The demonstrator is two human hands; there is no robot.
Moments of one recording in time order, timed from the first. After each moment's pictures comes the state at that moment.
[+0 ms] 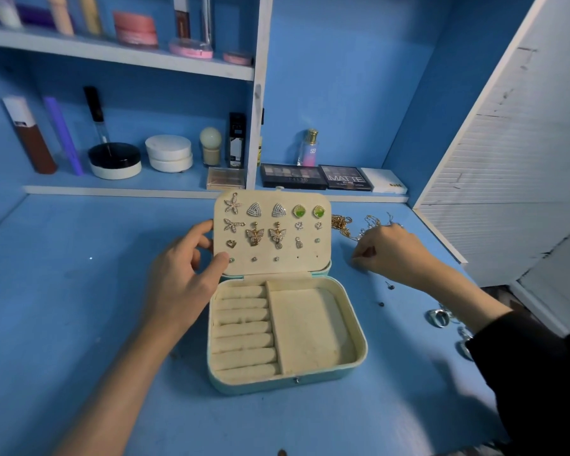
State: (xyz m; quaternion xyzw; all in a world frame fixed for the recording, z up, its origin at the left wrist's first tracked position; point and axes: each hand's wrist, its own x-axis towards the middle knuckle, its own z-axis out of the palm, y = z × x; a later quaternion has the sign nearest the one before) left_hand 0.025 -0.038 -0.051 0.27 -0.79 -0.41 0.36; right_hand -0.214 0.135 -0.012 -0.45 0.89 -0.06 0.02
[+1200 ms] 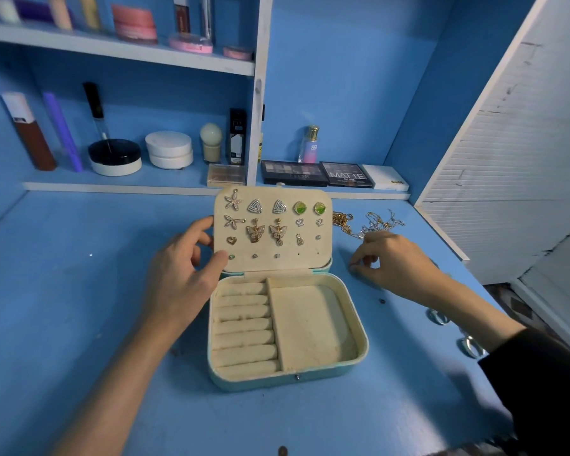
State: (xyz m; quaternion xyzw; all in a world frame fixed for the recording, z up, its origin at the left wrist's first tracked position) left_hand 0.026 -0.039 -0.051 0.26 -0.80 -0.39 0.37; right_hand -0.200 0.150 -0.022 -0.52 0.85 -0.12 -0.01
